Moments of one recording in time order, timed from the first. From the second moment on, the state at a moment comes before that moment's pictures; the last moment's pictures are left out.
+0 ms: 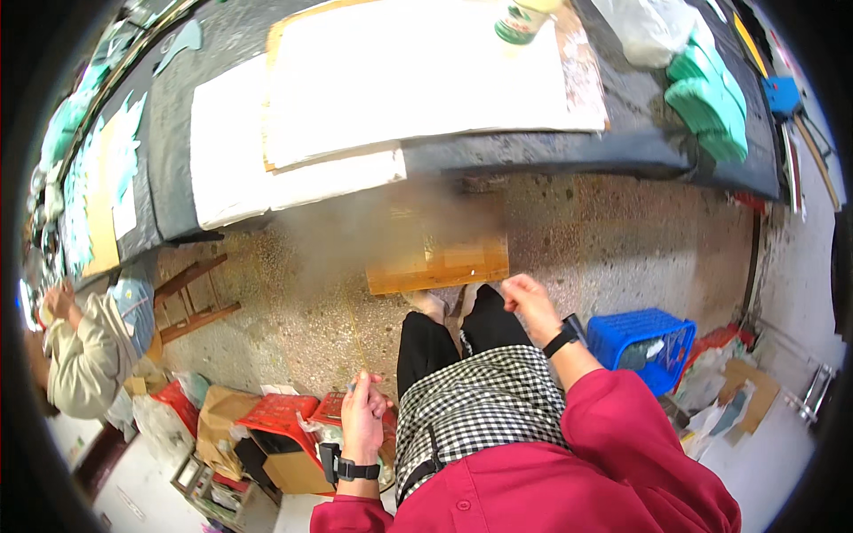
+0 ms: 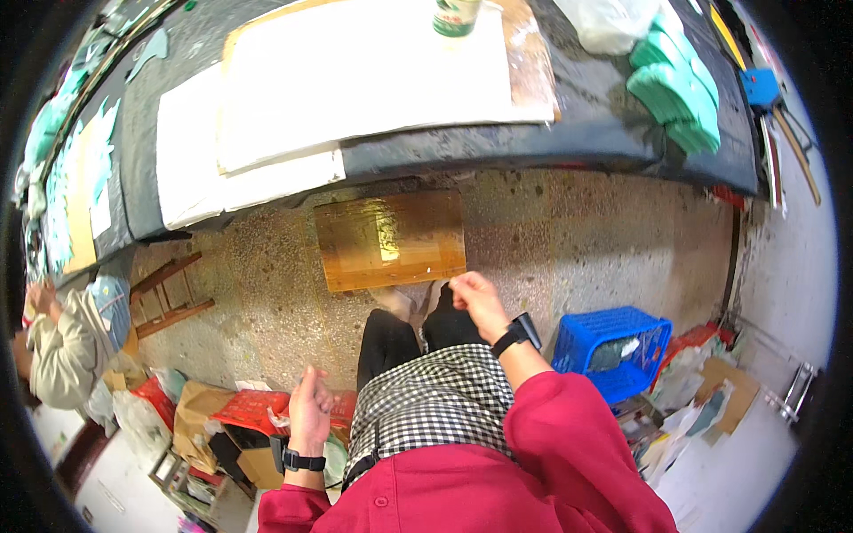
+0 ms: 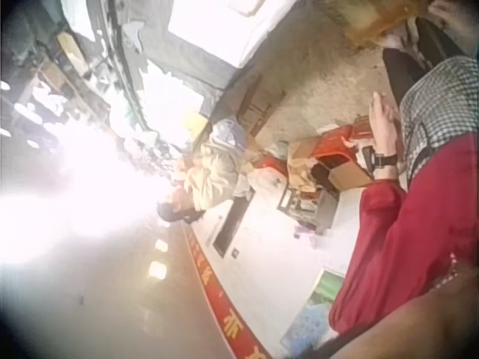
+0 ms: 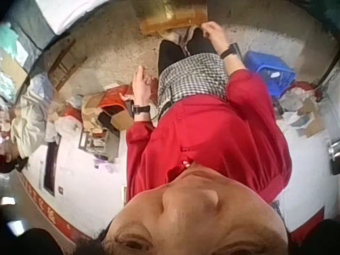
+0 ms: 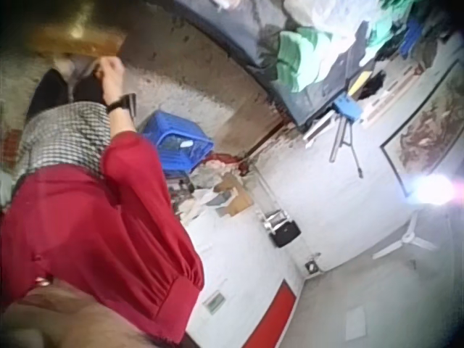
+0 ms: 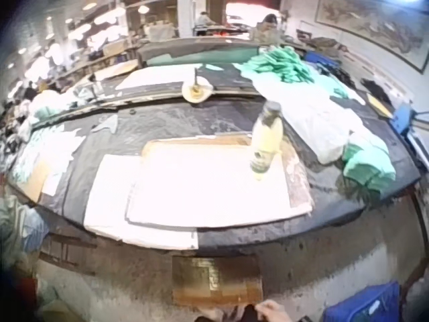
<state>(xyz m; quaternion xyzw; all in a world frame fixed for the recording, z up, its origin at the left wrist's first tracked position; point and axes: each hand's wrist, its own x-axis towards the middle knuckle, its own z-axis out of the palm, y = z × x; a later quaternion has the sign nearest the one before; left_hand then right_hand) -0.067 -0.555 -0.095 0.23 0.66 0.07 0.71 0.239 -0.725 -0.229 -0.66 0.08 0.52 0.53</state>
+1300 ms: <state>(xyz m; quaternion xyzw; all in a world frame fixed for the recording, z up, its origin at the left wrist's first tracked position) -0.142 -0.272 -0.162 0.48 0.57 -0.15 0.65 0.056 -0.580 -0.417 -0.39 0.47 0.24 0.75</state>
